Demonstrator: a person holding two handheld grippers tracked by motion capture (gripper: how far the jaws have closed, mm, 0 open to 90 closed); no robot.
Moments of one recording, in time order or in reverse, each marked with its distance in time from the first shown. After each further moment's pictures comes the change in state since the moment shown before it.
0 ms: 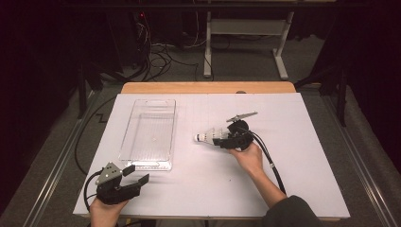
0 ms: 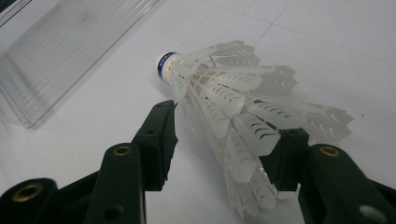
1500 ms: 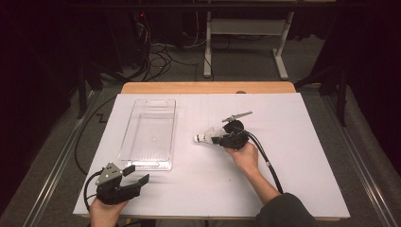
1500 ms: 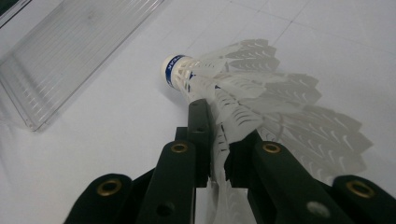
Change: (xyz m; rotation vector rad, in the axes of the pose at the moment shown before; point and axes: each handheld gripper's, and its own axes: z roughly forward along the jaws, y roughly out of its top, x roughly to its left) left arm -0.001 0.000 0.000 0.000 0.000 0.009; right arm 0.004 0.004 0.012 0.018 0.029 0.005
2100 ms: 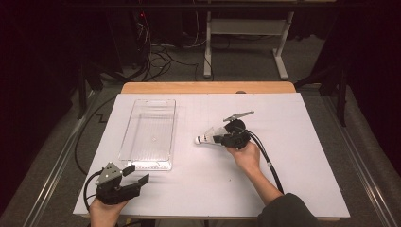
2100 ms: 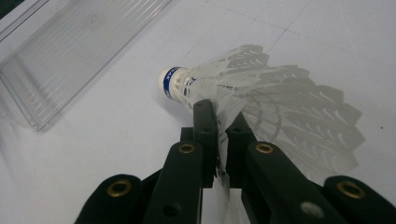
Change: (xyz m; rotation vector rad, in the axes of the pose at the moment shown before) left arm 0.000 0.000 0.000 0.000 0.002 0.002; right arm 0.002 0.001 -0.008 -0.013 -0.013 -0.013
